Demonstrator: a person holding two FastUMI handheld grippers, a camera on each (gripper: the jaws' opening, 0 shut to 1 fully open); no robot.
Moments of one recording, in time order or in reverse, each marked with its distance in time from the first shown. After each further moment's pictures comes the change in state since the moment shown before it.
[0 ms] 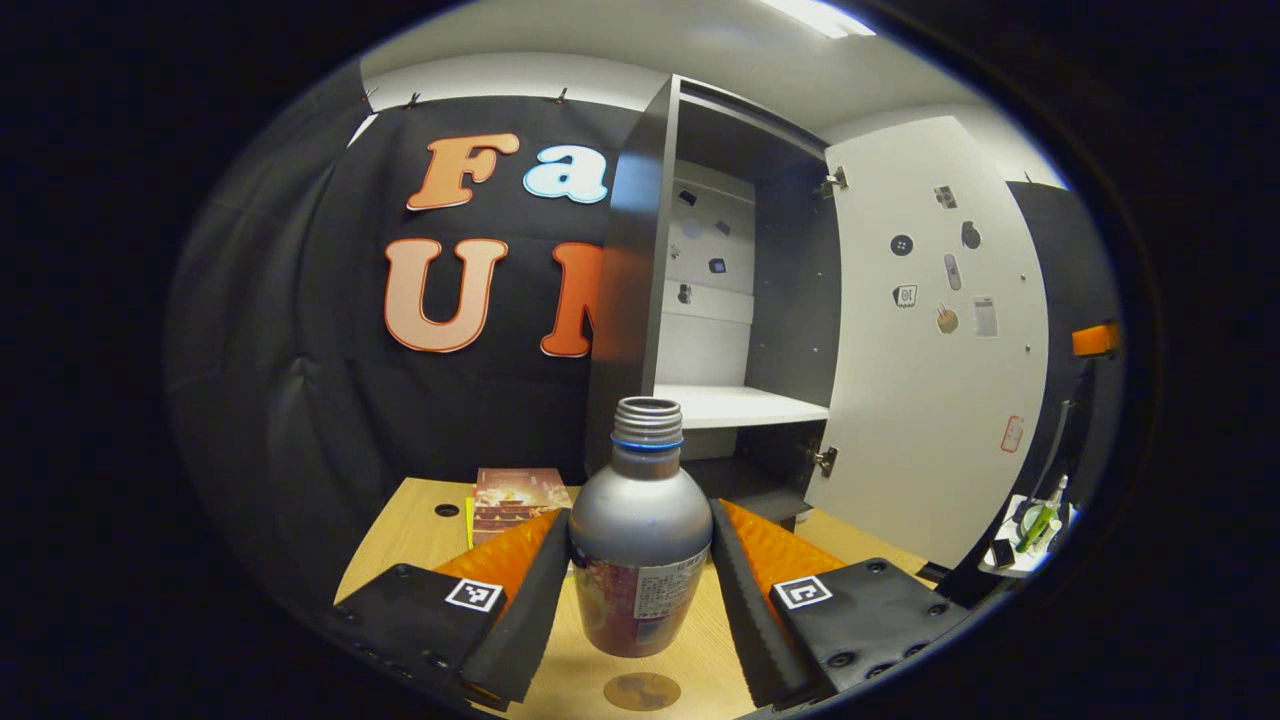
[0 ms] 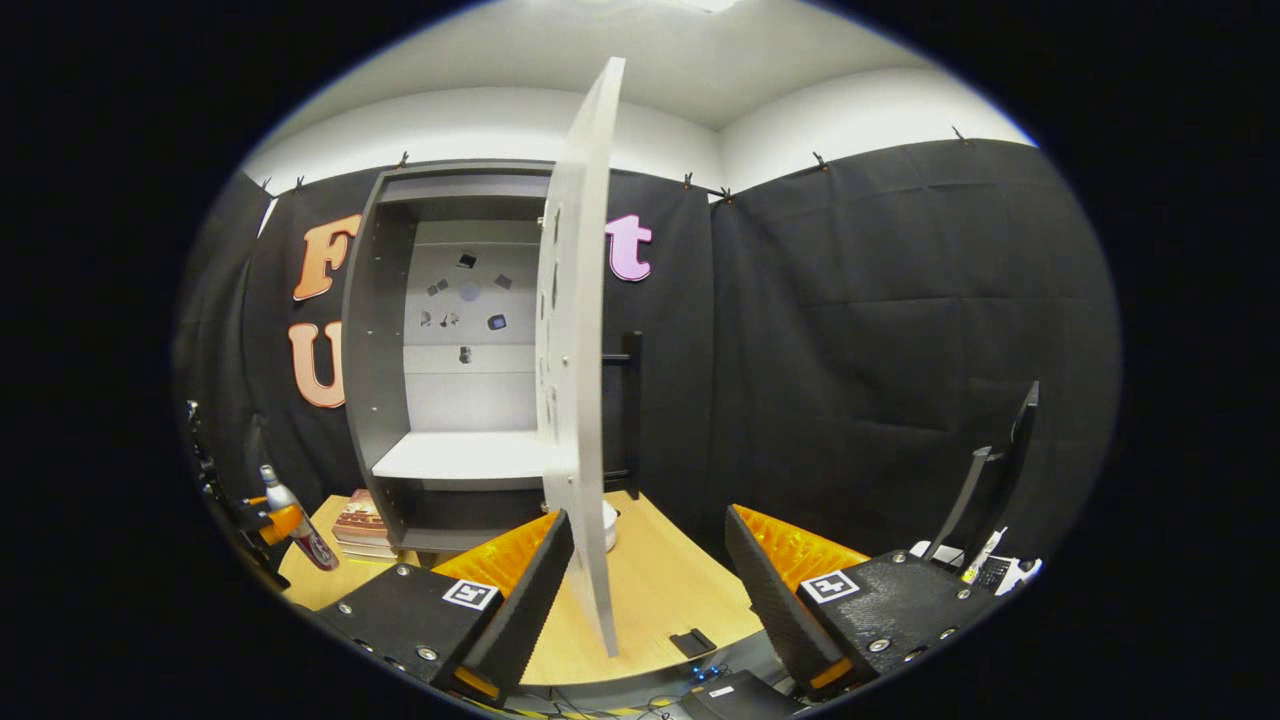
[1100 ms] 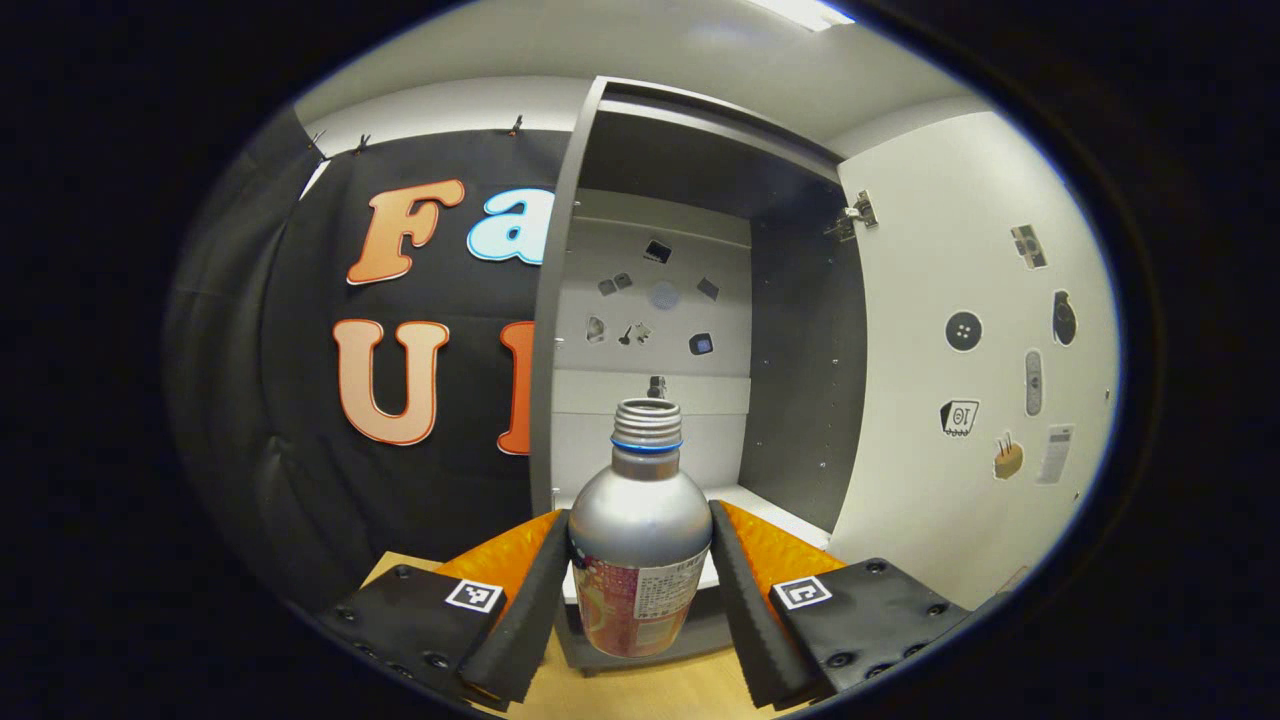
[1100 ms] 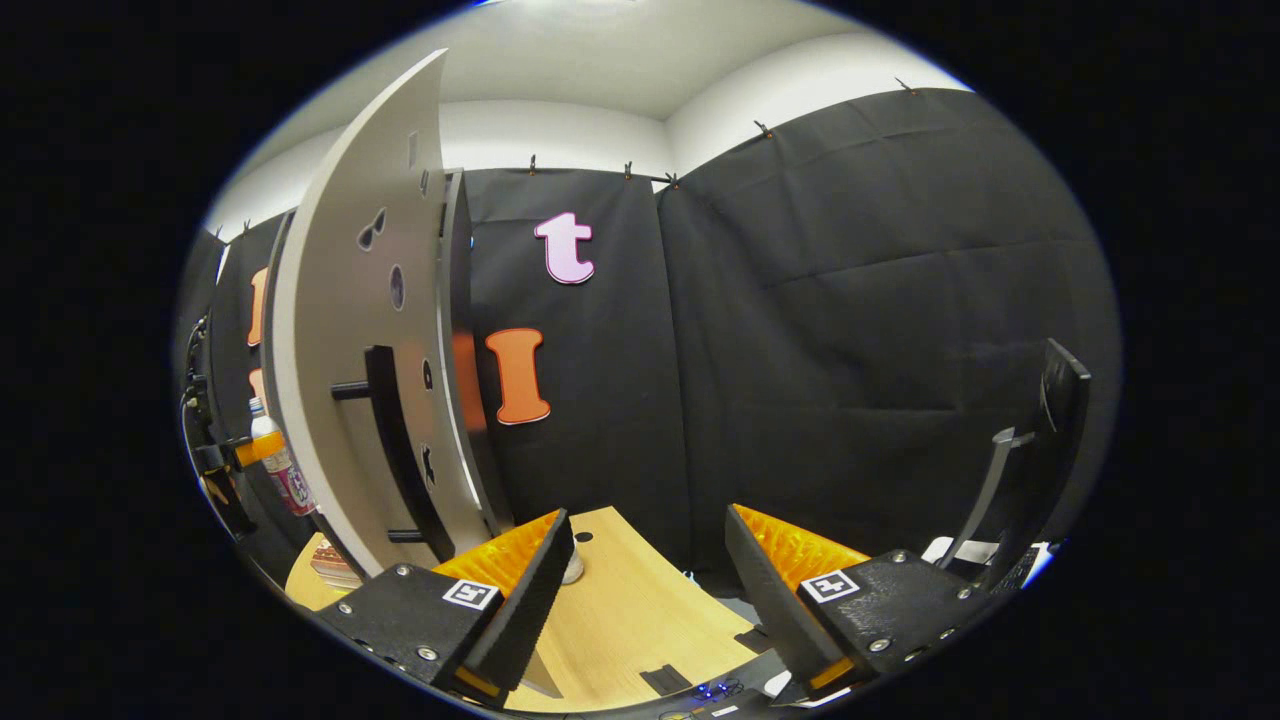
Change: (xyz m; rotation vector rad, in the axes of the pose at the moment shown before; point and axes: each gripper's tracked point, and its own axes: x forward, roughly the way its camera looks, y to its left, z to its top) left arm 0.134 -0.076 0.177 0.054 -0.105 0.092; right arm 0.101 -0.133 0.004 0.124 -0.028 -0.028
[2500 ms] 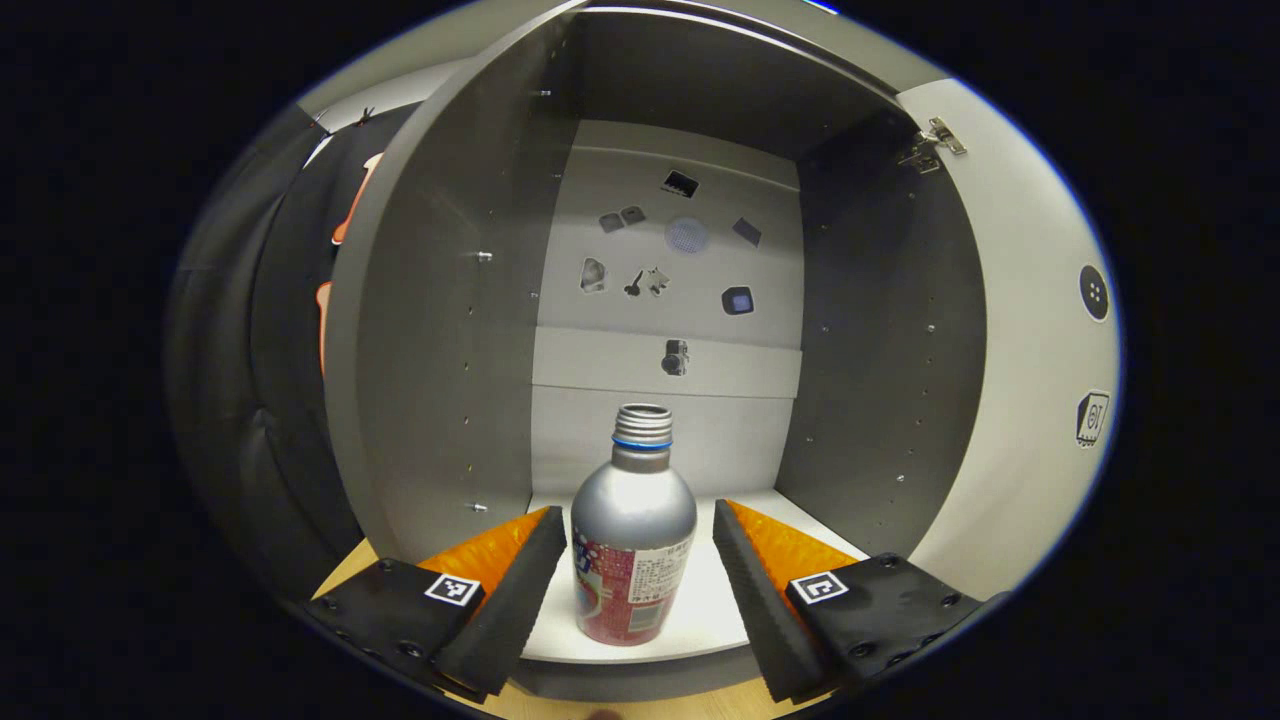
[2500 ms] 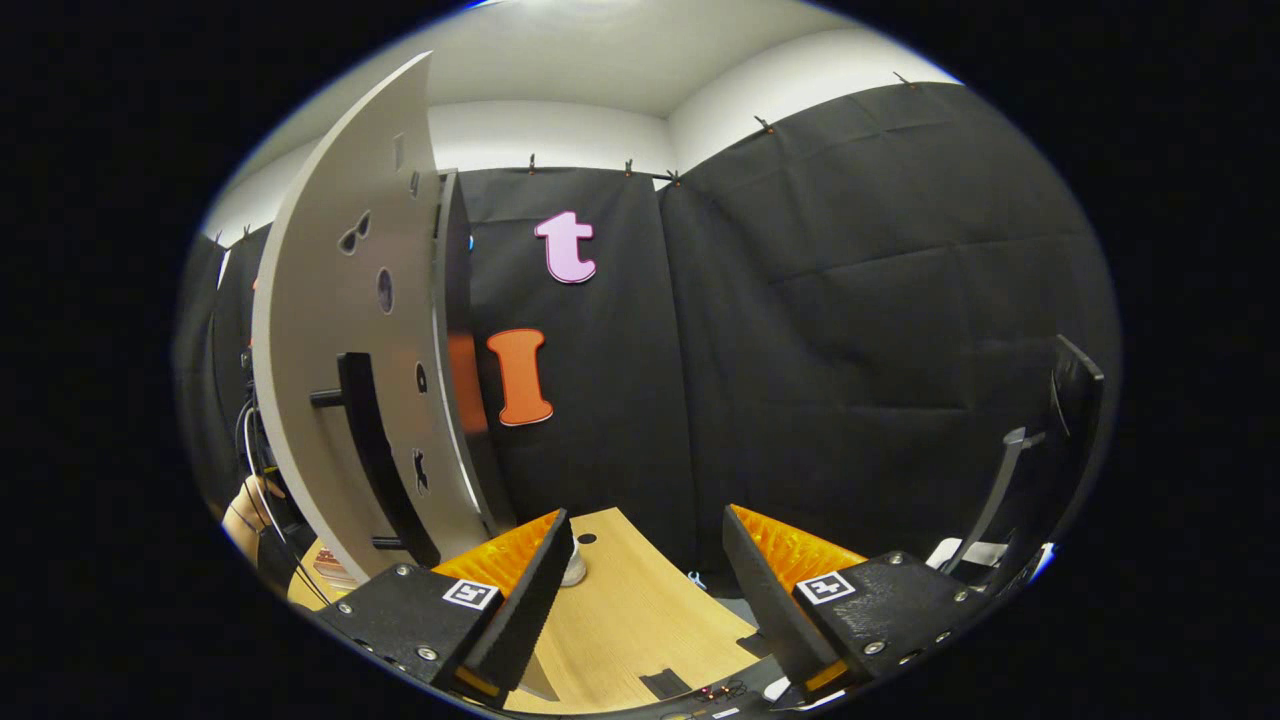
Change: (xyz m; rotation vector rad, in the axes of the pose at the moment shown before) left arm 0.169 -0.022 -0.042 -0.031 0.091 0.113; right arm 0.027 -0.017 0.000 0.041 0.012 0.010
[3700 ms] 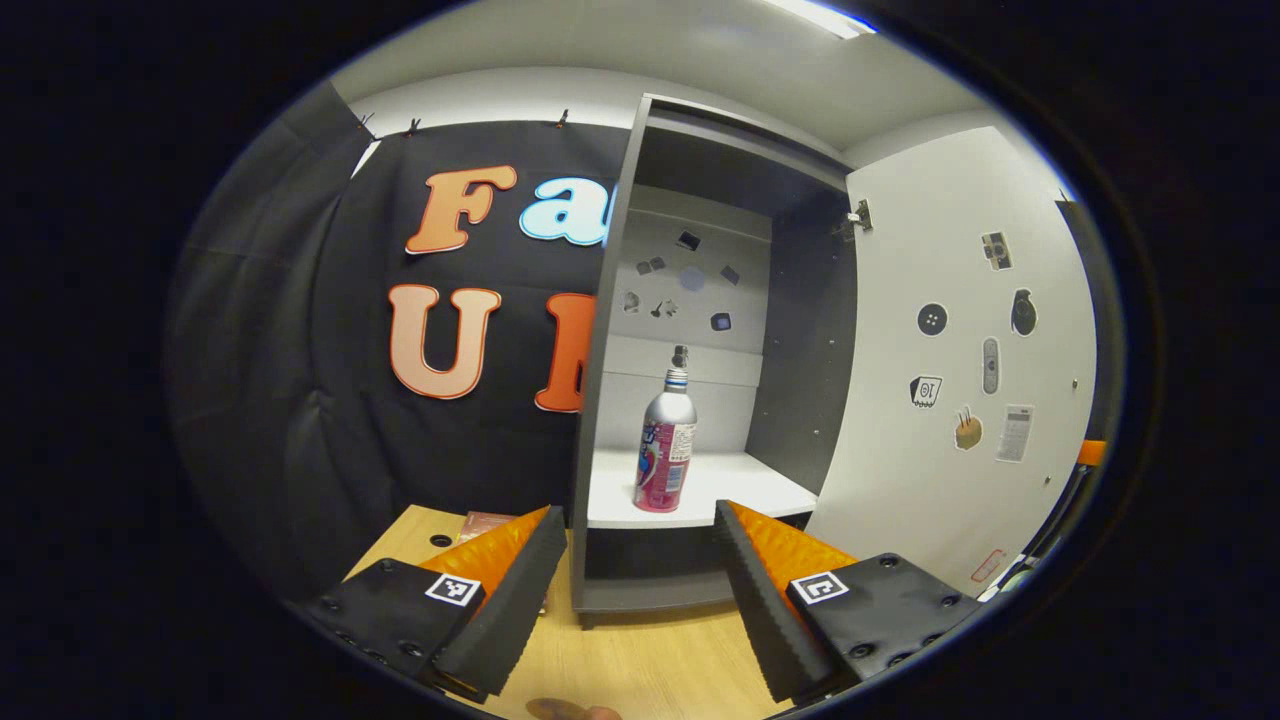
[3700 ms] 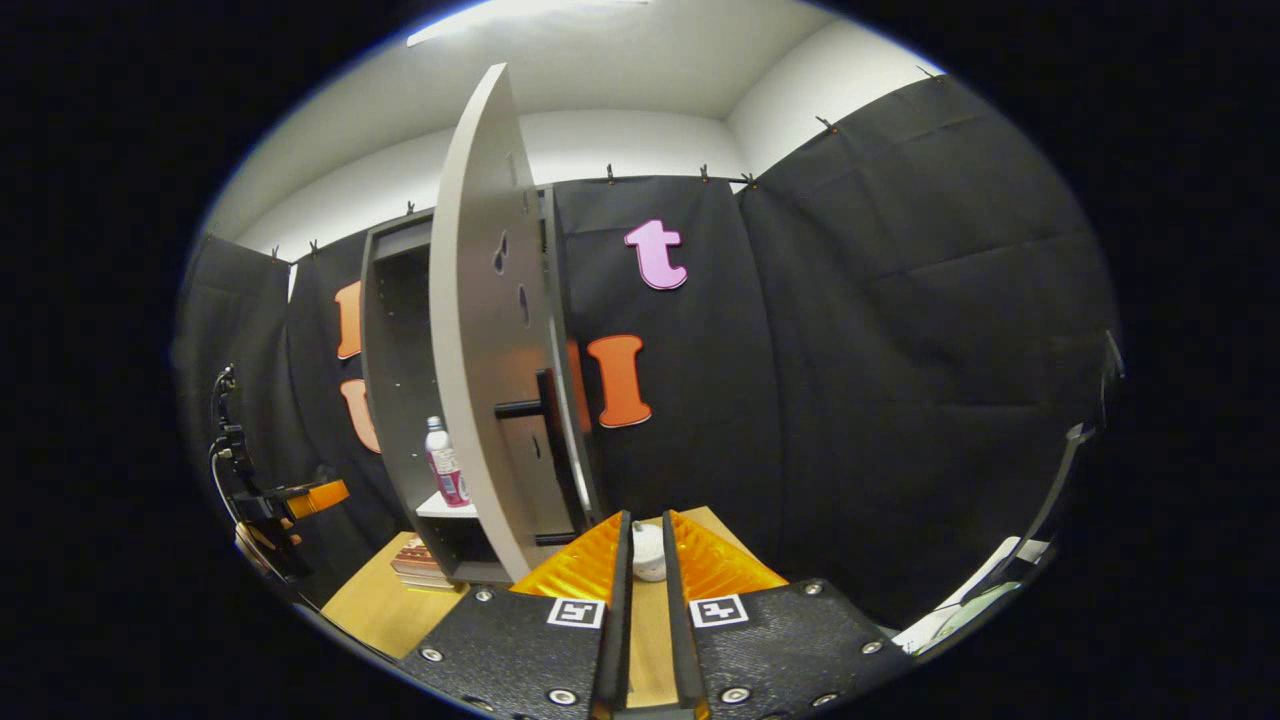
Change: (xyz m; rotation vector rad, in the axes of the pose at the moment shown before) left arm -0.236 0.033 -0.012 -0.057 -0.031 -0.042; right arm -0.044 0.076 -0.003 -0.031 -0.004 0.218
